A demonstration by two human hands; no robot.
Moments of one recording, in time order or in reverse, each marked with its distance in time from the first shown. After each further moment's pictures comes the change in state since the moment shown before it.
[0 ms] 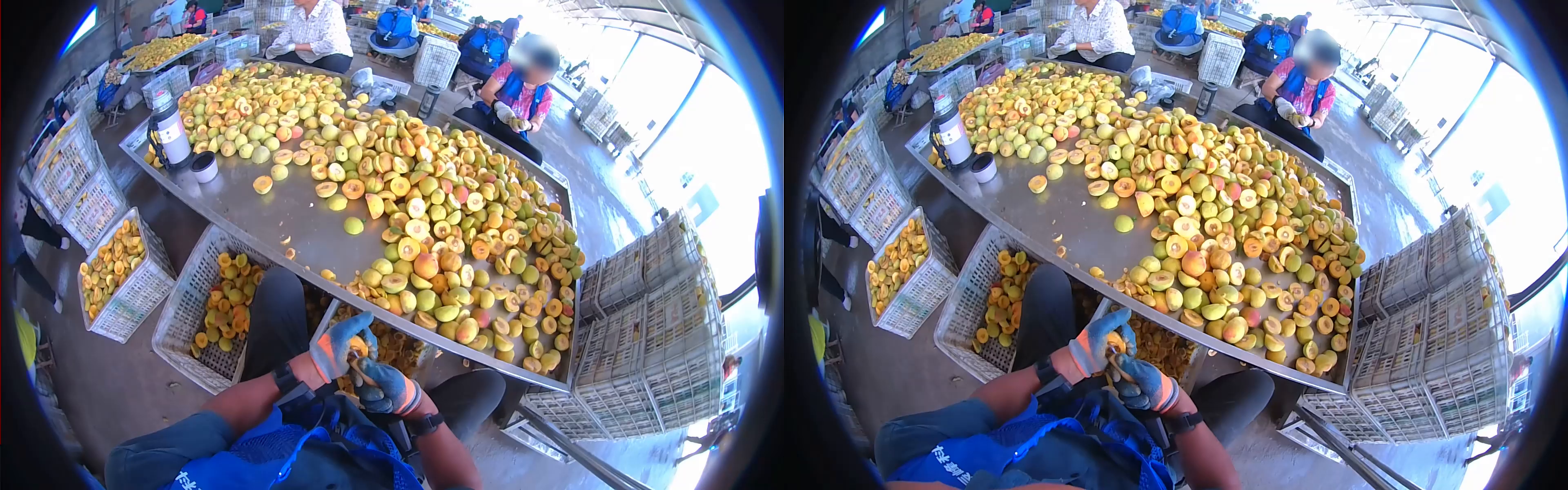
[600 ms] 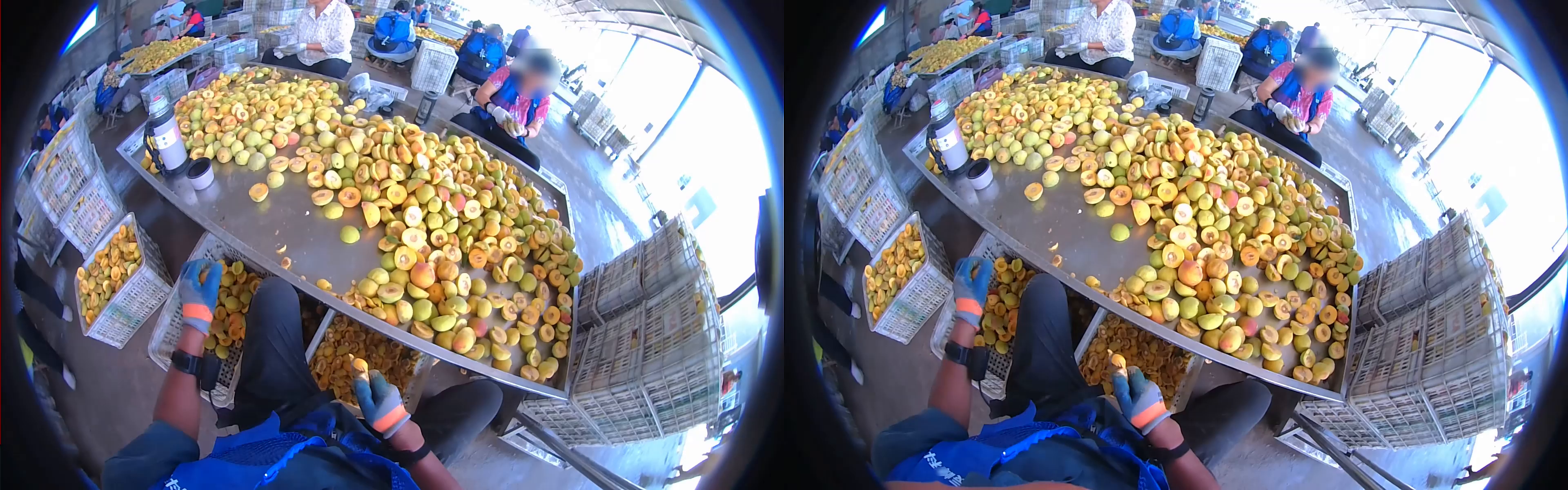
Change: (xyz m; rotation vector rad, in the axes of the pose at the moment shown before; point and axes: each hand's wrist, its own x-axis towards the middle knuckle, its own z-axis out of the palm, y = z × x) left_hand -0.069 0.169 -0.175 1.183 1.069 0.639; right_hand 0.009 0.032 -0.003 -1.409 0.775 -0.352
